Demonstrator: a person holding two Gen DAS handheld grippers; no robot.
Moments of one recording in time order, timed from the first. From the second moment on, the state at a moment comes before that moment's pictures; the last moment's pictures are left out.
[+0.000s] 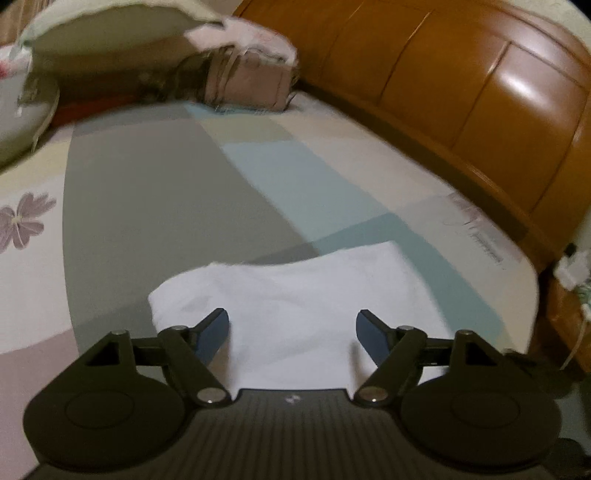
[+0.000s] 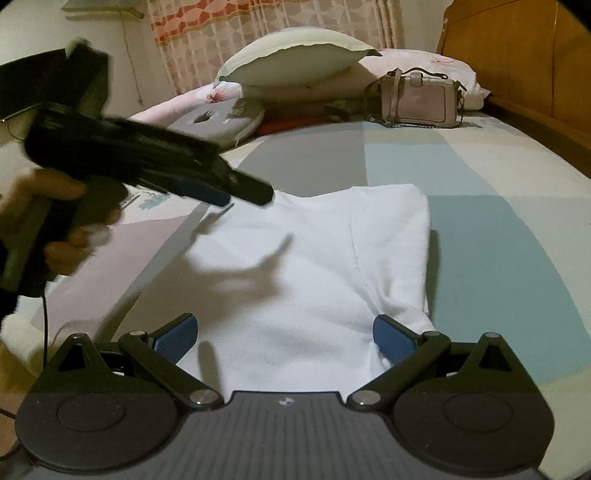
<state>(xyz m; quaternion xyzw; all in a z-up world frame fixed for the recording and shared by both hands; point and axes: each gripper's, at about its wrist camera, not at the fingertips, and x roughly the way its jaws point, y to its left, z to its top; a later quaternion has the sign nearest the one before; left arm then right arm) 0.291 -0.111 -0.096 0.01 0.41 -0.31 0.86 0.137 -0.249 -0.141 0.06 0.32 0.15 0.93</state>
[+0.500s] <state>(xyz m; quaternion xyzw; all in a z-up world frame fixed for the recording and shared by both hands) 0.250 -0.068 -0.060 0.03 0.38 -0.20 0.90 0.194 -0.238 -0.095 -0.02 0.31 0.18 0.94</state>
